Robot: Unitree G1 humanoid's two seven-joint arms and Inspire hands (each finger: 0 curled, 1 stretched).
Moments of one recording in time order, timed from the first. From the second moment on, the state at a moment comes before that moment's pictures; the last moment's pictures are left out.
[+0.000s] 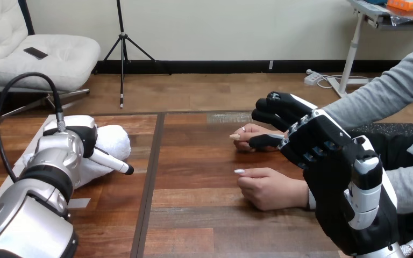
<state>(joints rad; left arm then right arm) -0.98 0.41 -0.58 1.35 0.75 0.14 -0.22 0.31 -0.15 0.04 -0.32 0.39 -0.40 0.47</state>
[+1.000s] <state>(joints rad) -0.98 0.41 -0.57 1.36 0.75 0.17 -0.24 0.31 -0.15 0.03 -0.32 0.39 -0.41 0.47</state>
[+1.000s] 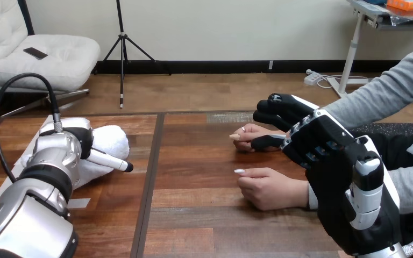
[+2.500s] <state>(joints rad) -0.98 0.45 -0.50 1.37 0.67 0.20 -0.05 0.32 -0.16 0.02 -0.35 0.42 -0.41 0.48</state>
